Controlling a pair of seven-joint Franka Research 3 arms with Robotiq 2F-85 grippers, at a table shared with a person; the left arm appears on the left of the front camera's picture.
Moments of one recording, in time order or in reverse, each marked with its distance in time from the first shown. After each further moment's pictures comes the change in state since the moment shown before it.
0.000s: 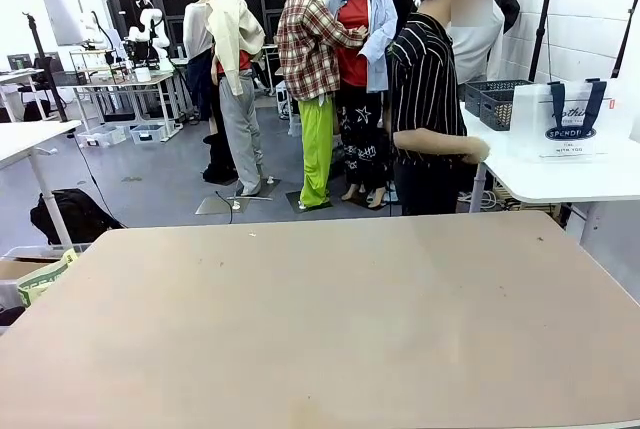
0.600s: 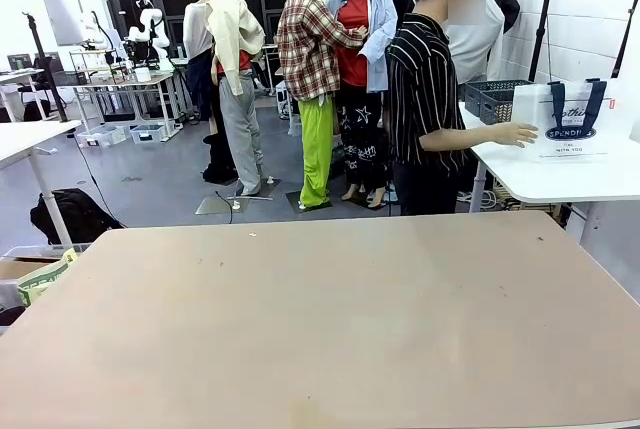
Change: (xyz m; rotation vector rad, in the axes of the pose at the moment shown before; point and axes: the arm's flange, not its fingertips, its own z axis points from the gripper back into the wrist) left arm 0.000 -0.002 0.000 0.002 0.000 -0.015; right arm 0.008 -0.003 0.017 -0.003 -0.041 -0.003
